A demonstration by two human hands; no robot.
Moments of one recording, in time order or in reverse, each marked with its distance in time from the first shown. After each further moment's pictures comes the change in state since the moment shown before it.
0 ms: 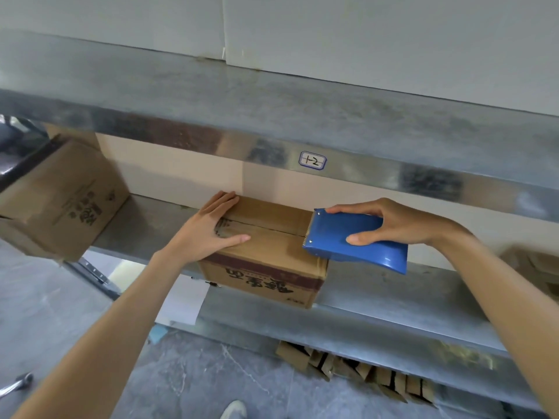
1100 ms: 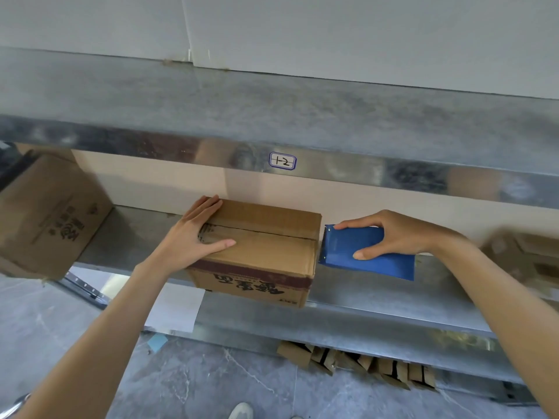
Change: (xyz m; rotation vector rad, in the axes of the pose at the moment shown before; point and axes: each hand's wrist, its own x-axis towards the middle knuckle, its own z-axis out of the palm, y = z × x) left_hand 0.002 0.002 0.003 0.008 0.027 0.011; right_hand -0.018 0.050 0.004 -0.097 0.060 0.142
